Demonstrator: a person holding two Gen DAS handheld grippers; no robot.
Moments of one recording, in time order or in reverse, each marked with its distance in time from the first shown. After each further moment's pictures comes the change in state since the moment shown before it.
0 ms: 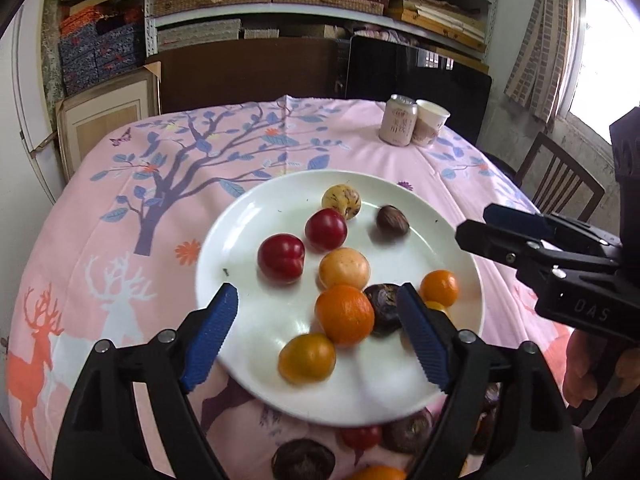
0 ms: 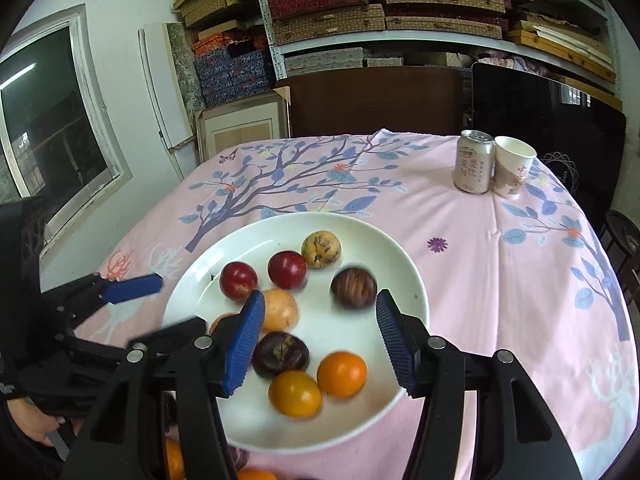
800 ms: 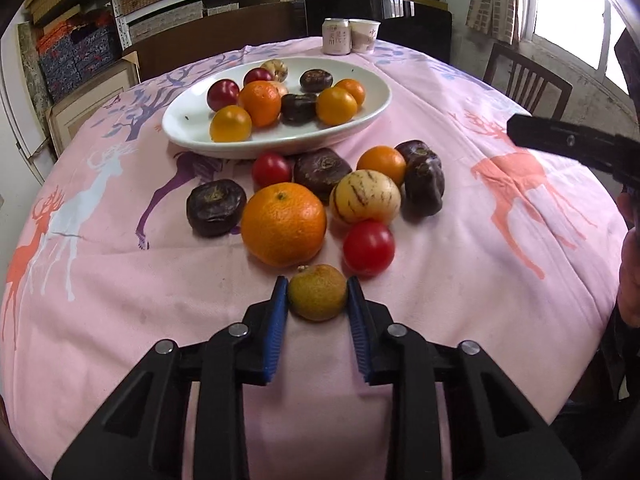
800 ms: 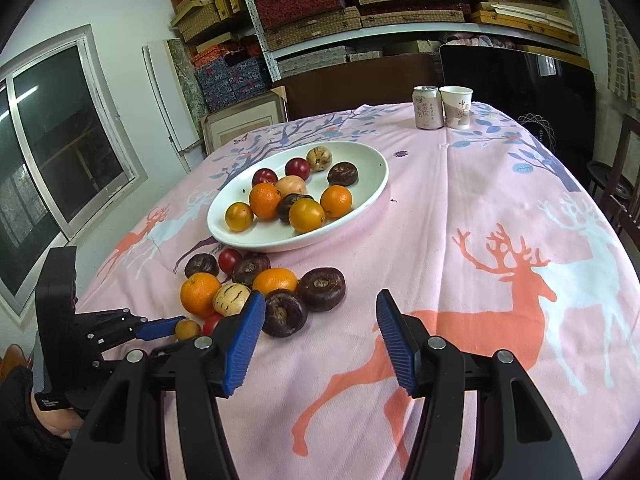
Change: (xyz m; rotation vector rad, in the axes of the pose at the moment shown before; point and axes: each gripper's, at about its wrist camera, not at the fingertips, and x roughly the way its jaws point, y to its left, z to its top) left arm -0.055 -0.065 -0.165 0.159 0.109 0.013; right arm -0.100 -0.003 -0.138 0.072 -0.005 0.008
